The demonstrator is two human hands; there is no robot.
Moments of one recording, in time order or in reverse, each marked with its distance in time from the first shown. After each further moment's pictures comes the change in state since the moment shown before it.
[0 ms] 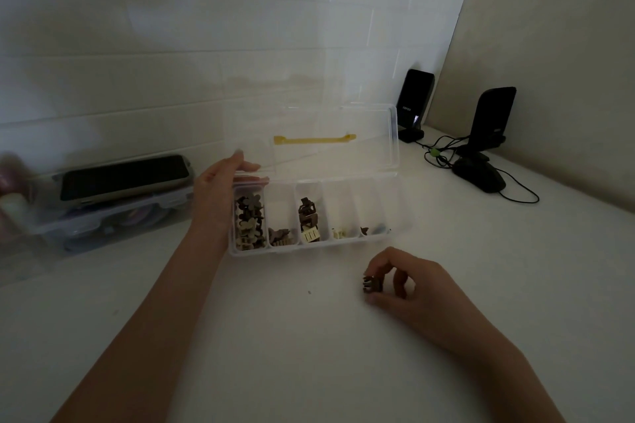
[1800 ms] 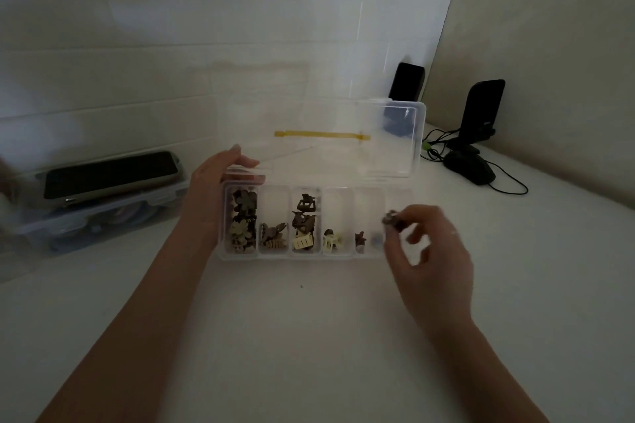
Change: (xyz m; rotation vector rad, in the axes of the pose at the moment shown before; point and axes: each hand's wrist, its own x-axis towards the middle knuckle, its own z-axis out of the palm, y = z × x) left_hand 0.004 0.000 -0.003 -0.001 -0.204 -0.031; right_hand 0.004 -0.021 0.011 -0.070 0.798 -0.063
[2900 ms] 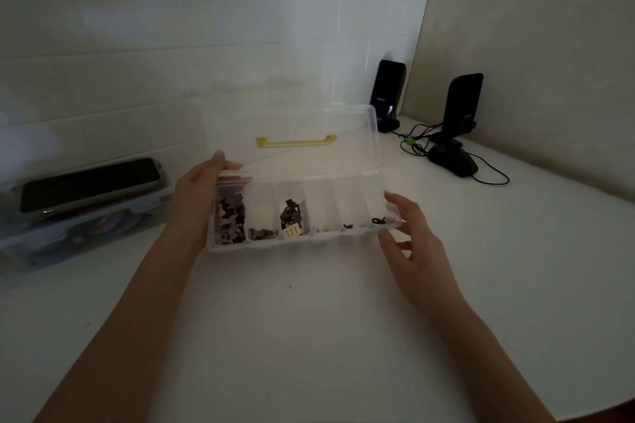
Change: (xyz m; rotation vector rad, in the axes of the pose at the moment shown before) left_hand 0.007 -0.012 -0.001 0.180 0.065 0.051; right_hand 0.004 0.030 0.001 0.206 -0.324 0.253
